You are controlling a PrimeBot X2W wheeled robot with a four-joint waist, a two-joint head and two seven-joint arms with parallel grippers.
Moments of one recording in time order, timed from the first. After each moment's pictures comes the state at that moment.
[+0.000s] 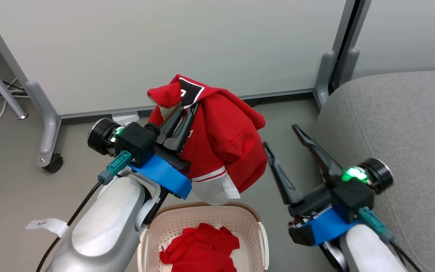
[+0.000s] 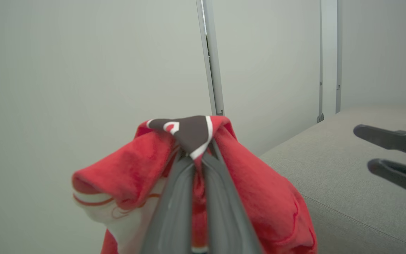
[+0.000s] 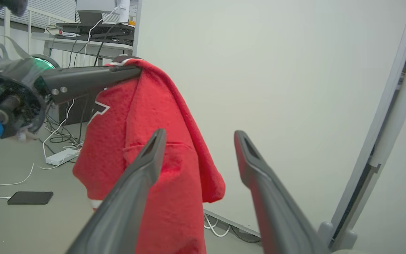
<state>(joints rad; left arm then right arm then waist) -0.58 0.23 -0.61 0.38 -0.40 -0.13 -0.26 -0.24 -0.08 0.28 0.10 -0.02 0.13 -0.26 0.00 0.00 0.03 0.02</state>
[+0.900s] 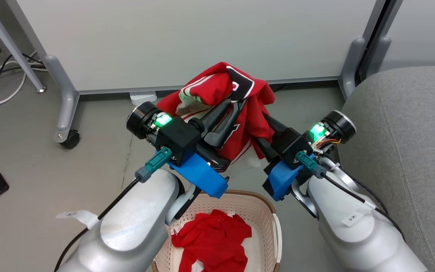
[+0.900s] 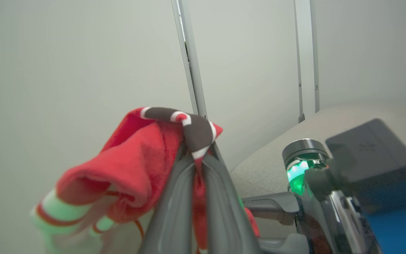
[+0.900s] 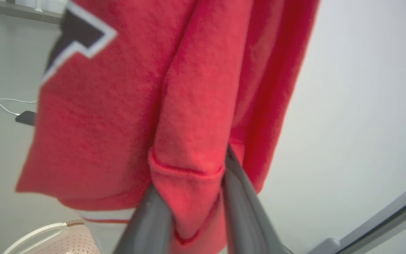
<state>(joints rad) -0.66 0.16 -0.72 0.33 -0.39 -0.13 -0.26 -0.67 -0.05 0.43 0.65 -0.16 0.13 -0.26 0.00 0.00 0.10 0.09</state>
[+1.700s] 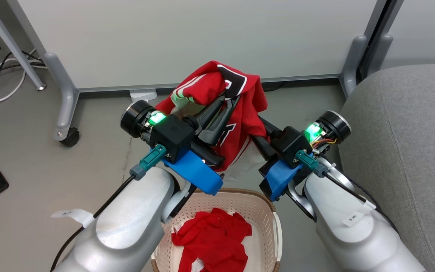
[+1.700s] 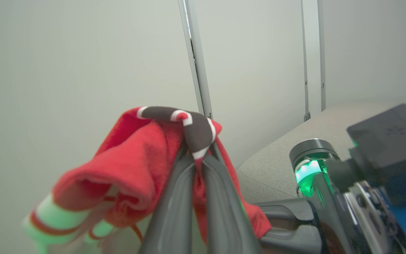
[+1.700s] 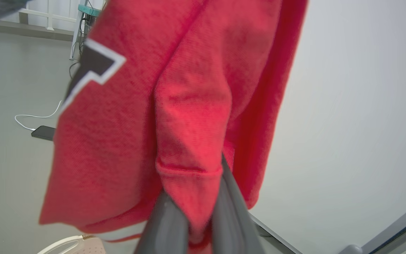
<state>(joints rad) -0.66 0.17 -0.71 0.34 -0.39 -0.13 -0.26 -0.67 -0.05 0.47 0.62 -0.07 0.13 -0.26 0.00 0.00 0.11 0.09</state>
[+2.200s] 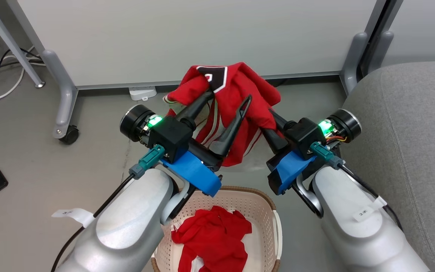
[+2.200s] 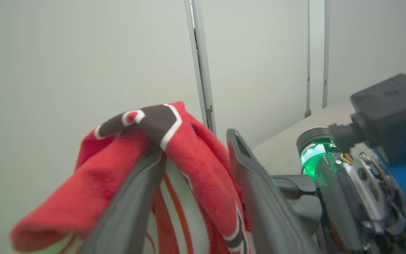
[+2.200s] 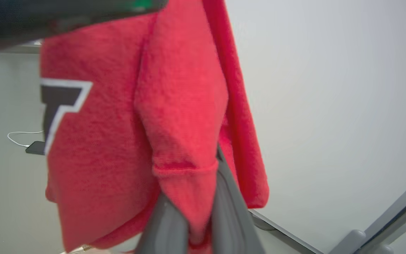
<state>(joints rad) -0.65 0.17 -0.71 0.36 -0.41 -0.13 -0.26 -0.66 -0.05 0.42 0.61 -0.02 0.13 -0.26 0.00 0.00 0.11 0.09</state>
